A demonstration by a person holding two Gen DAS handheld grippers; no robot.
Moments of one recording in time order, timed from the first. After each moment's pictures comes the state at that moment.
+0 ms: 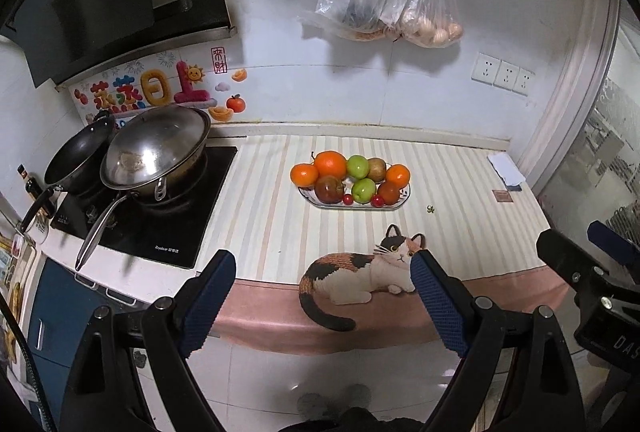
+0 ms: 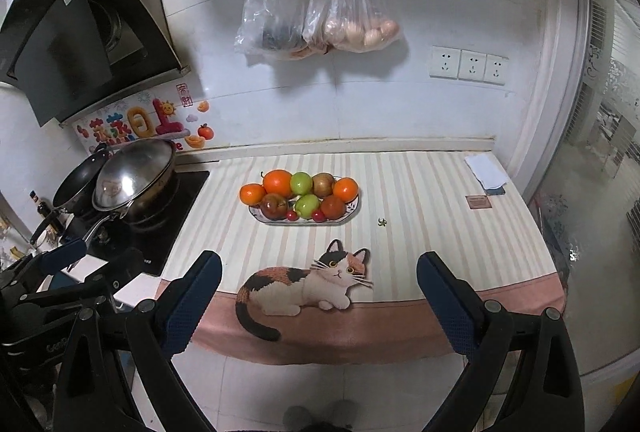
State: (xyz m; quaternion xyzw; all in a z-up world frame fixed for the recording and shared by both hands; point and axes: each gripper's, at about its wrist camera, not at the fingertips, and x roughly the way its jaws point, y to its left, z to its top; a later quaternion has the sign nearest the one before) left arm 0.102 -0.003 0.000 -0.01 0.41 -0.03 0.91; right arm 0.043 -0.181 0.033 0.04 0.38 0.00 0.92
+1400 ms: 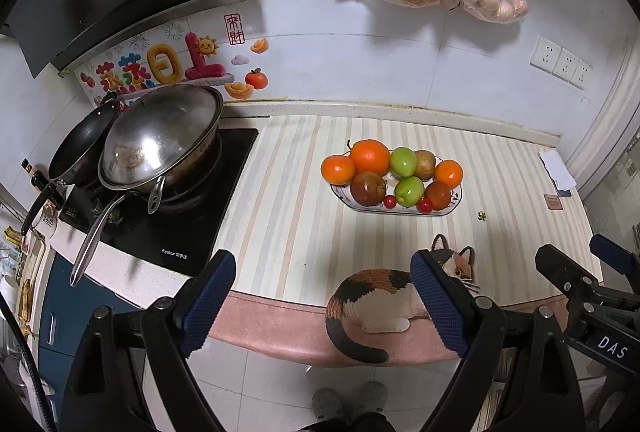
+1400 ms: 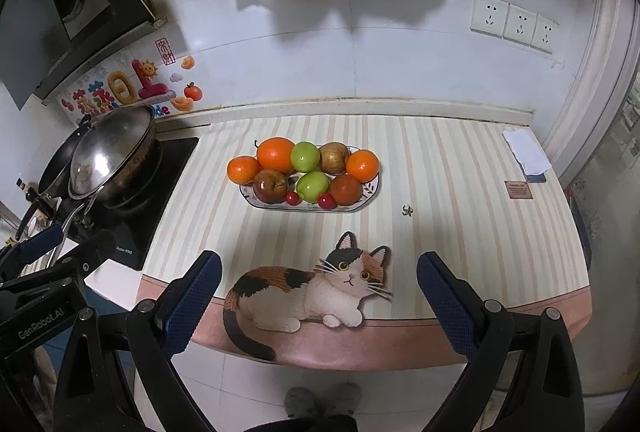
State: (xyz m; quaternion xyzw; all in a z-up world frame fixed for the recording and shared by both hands) left arm 0.203 0.009 -0.048 0.00 0.46 0.03 0.89; right arm 0.189 -0.179 -0.048 0.03 0.47 0.03 0.88
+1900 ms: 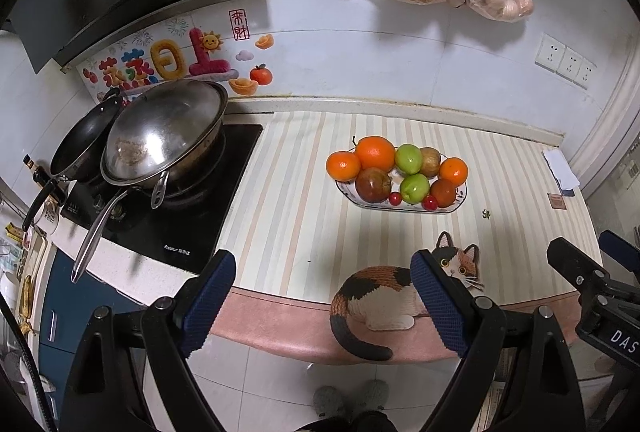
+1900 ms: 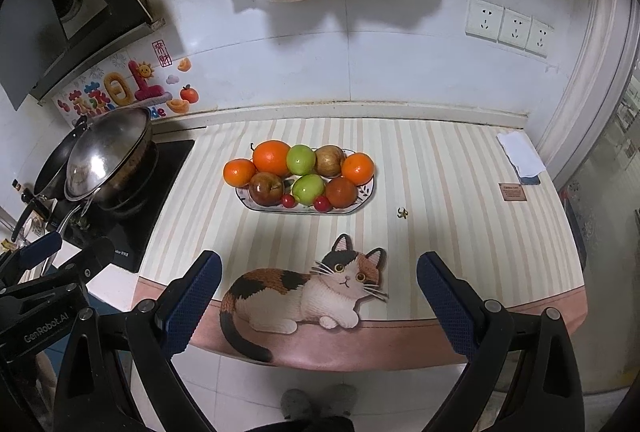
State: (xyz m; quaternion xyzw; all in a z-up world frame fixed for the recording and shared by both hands) left arm 0.202 0.015 -0.053 0.00 0.46 0.03 0.89; right arm 0.189 -0.179 -0.042 0.02 0.46 0.02 0.89
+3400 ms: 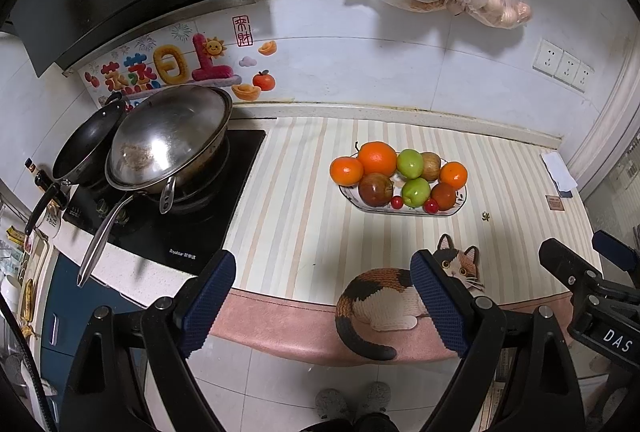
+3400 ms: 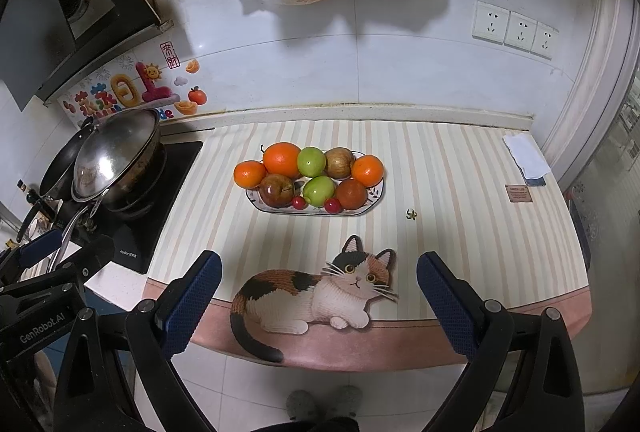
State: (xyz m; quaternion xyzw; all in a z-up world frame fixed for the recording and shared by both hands) left arm 0.200 0.020 -0.043 0.00 0.46 0.03 0.89; right arm 0.190 -0.169 -0.036 0.03 0.46 0.03 0.89
